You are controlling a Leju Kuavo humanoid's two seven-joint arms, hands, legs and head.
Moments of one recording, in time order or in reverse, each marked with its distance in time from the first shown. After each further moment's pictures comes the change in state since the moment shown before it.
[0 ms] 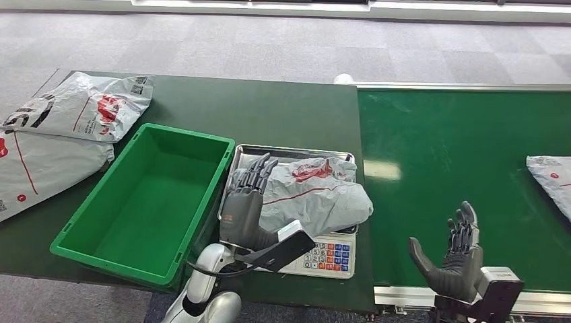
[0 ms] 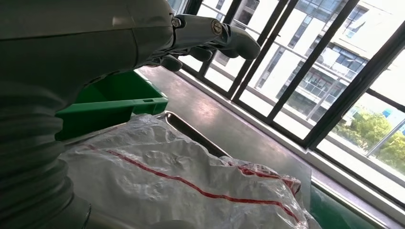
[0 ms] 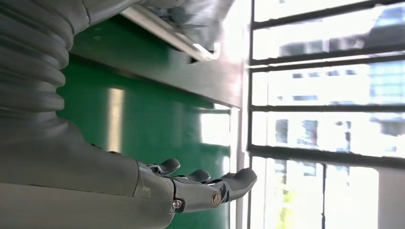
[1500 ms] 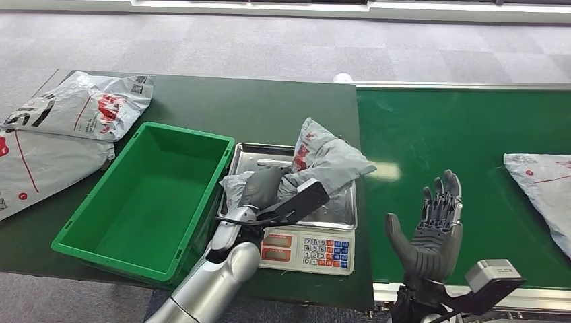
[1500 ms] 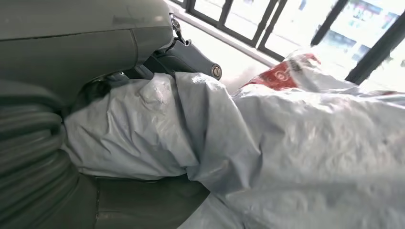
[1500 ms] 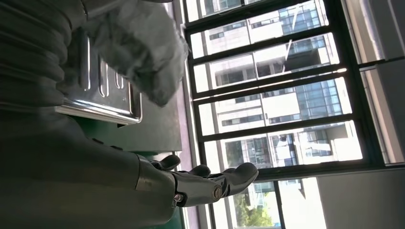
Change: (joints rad) left arm -0.231 -0.131 0.132 0.340 0.125 -0.144 0.020; right arm -0.093 0.144 0.144 -0.139 0.049 -0.023 0.028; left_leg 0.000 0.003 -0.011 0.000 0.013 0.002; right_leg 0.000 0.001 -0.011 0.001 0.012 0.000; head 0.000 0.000
